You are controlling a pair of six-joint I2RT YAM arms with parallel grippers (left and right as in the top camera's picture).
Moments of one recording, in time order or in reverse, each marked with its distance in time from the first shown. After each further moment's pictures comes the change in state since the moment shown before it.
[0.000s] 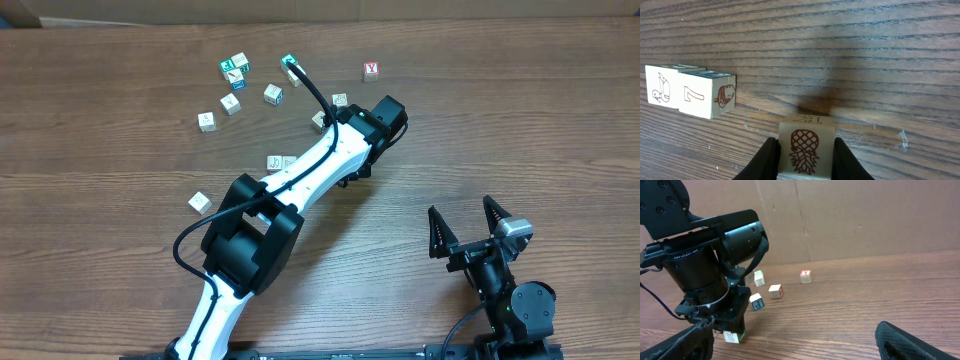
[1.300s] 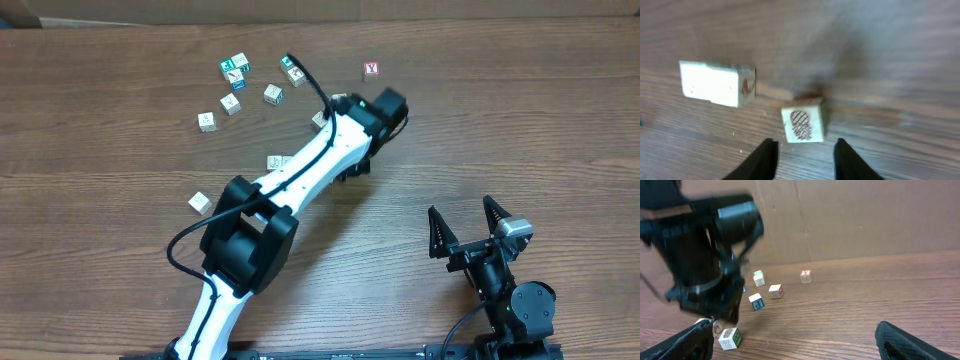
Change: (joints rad) left arm 0.010 -0.002 0.115 -0.142 0.013 0.045; right arm 0.000 0.000 0.000 0.000 0.000 0.000
